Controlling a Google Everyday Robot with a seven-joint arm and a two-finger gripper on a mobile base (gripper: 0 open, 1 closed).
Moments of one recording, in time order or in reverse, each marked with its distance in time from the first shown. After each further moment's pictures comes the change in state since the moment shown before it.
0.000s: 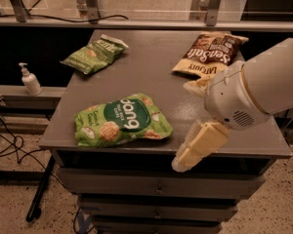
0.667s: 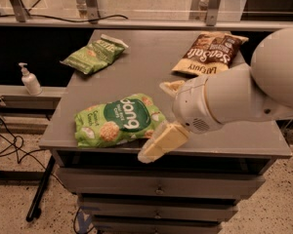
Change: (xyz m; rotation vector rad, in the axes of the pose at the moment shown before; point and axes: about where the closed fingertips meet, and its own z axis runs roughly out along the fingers) arm -0.029 -0.014 0.062 0.058 -0.147 0.009
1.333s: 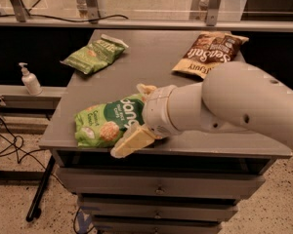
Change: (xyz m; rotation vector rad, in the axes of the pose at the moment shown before) arm -0.019 -0.009 0.072 0.069 -0.092 -0.044
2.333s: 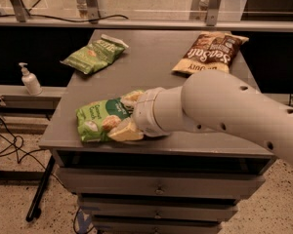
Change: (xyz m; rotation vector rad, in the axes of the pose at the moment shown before) arm 0.005 -0.007 0.024 0.048 0.046 -0.068
